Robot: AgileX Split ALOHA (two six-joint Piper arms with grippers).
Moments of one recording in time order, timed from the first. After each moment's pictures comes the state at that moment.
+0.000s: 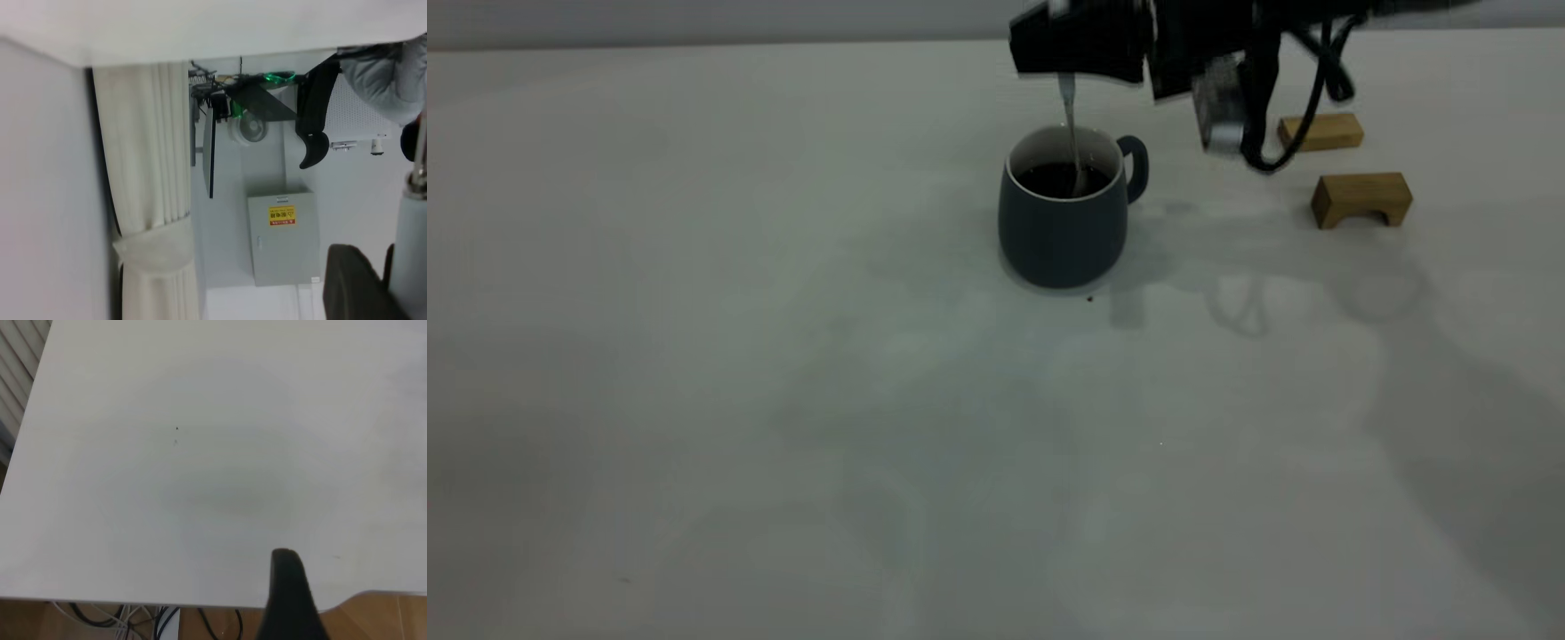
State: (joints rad) left arm 0.11 -0.02 -0.51 -0.02 1.16 0.05; right arm 0.16 2.51 -1.54 1.60 1.16 0.66
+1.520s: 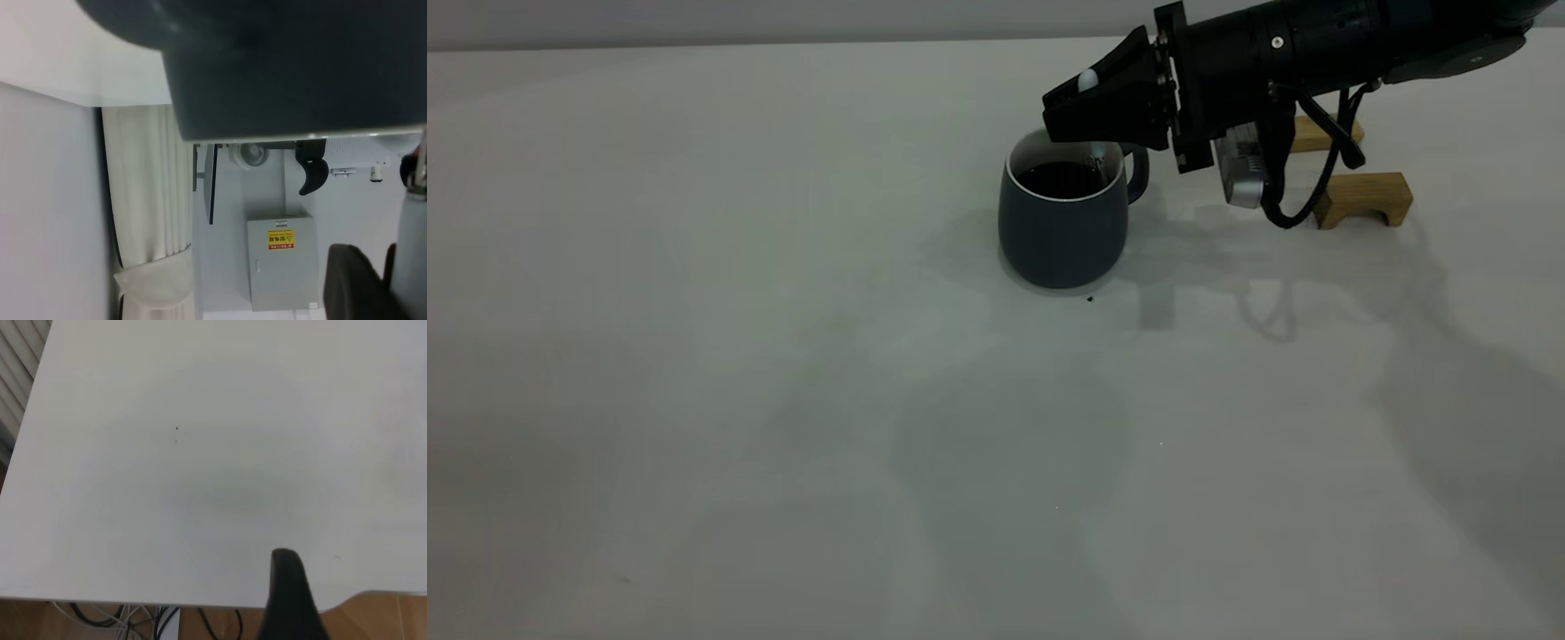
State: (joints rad) left arm 0.11 -0.02 -0.51 -0.02 1.16 0.05; right arm 0.13 2.59 -1.56 1.57 1.14 0.58
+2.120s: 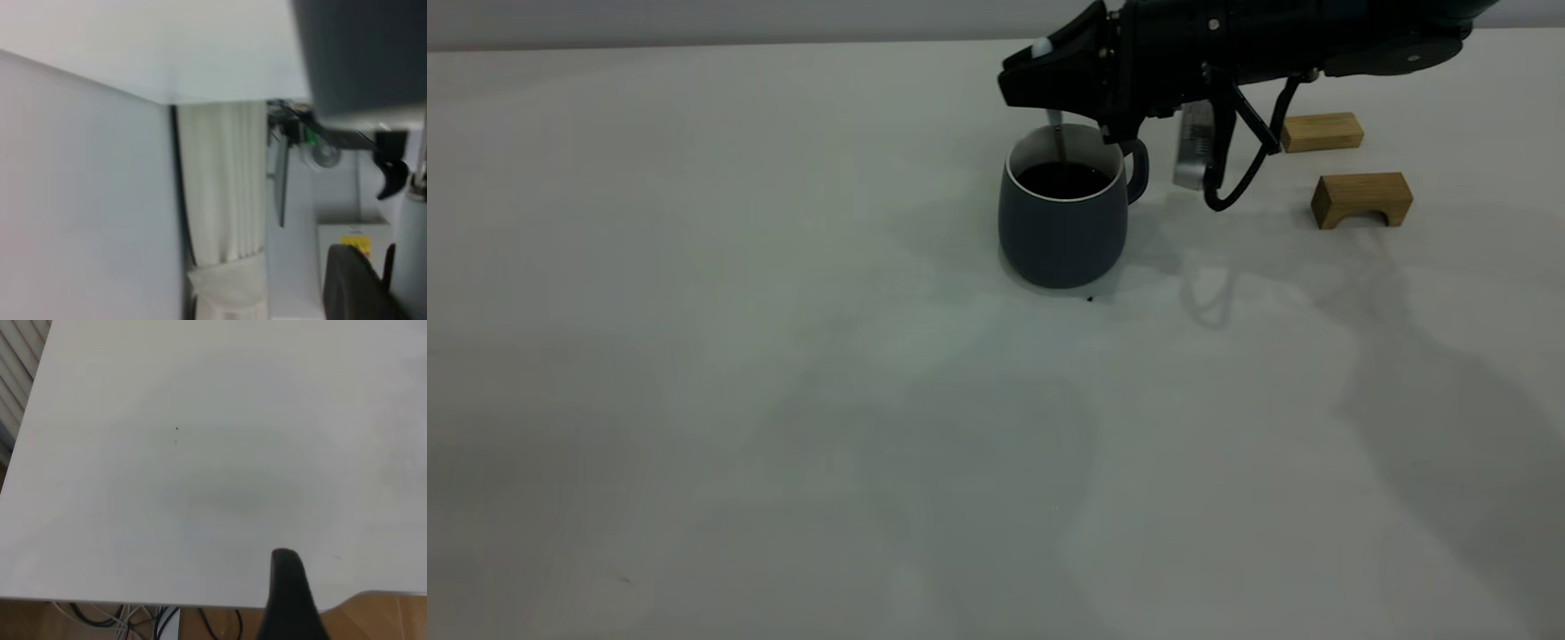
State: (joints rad) left arm 0.11 -0.02 -0.51 -0.02 1.16 0.05; right arm 0.19 2.59 -1.58 1.76 0.99 0.58
